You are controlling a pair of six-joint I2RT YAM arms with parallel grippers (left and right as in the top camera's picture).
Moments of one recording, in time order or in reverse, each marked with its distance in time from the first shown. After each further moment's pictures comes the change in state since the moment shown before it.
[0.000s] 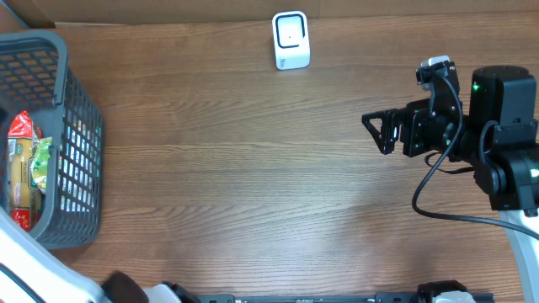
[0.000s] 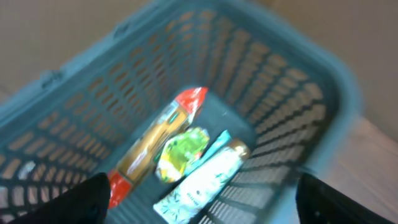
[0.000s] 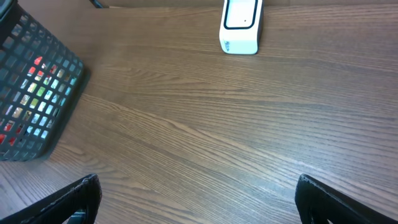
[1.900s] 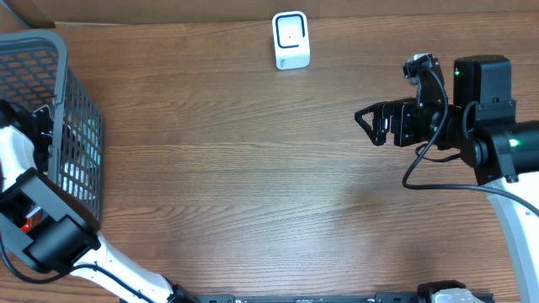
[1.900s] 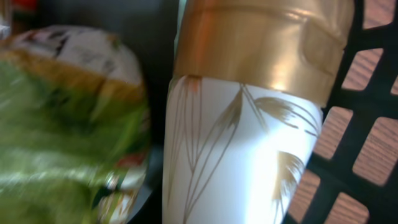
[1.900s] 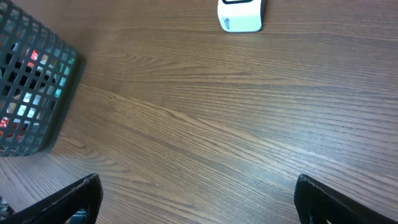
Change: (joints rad) left arm -0.062 0.546 -0.362 0.294 0.146 0.285; right arm 0.000 0.108 0.000 0.004 -0.025 0.007
